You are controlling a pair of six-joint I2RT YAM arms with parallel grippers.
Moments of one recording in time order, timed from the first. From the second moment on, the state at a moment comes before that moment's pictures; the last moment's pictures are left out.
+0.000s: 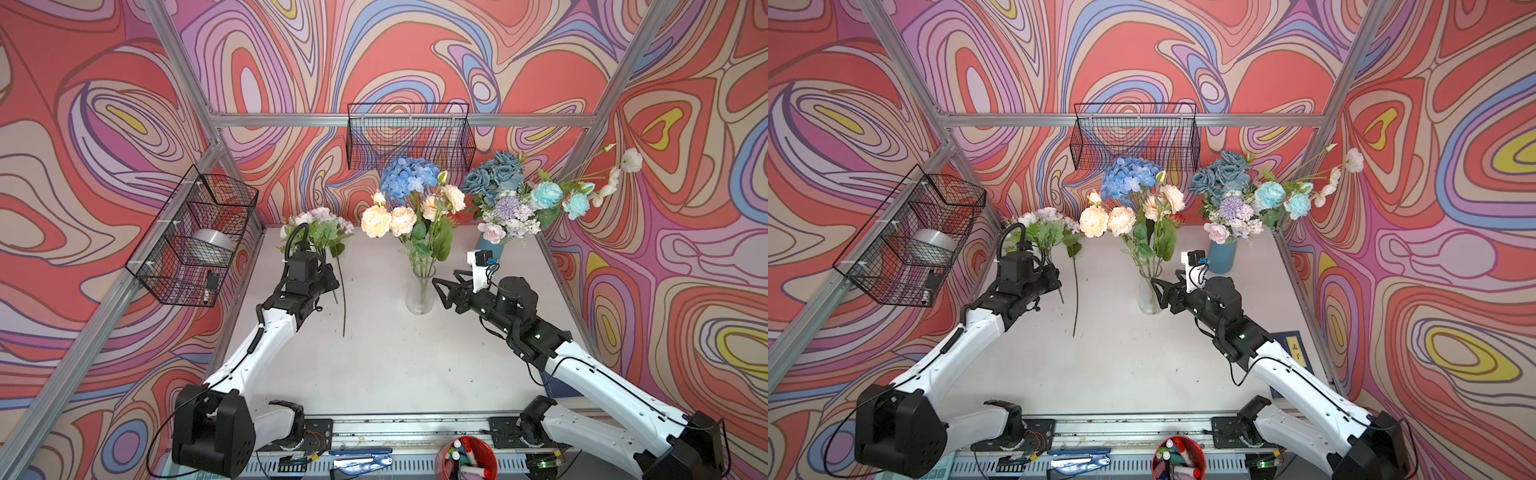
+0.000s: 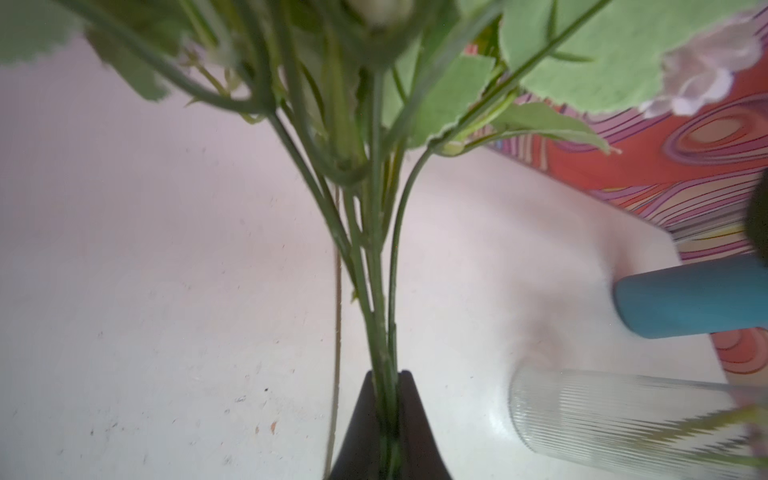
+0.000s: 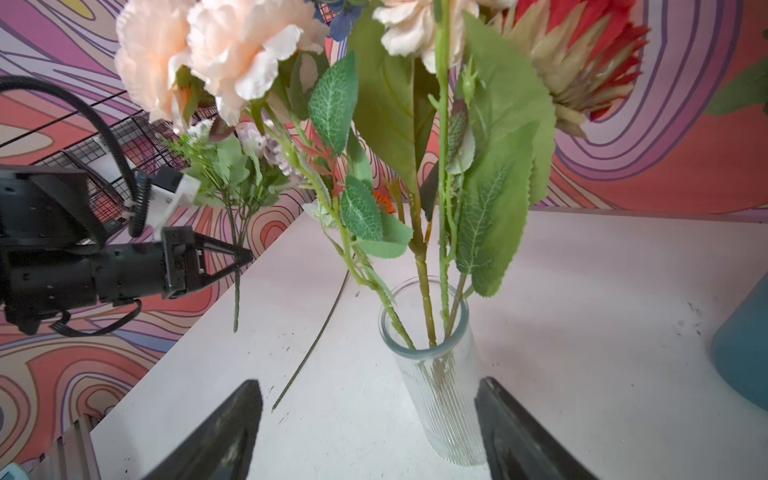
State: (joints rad) left arm -0.20 1.16 0.89 -0.24 -0.01 -0.52; right arm 0.58 0.99 0.74 0.07 -0.09 0.33
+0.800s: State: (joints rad) left arm -0.53 0.91 0.93 0.07 0.33 -0.31; right arm 0.58 1.11 1.02 0.18 -0.53 0.41
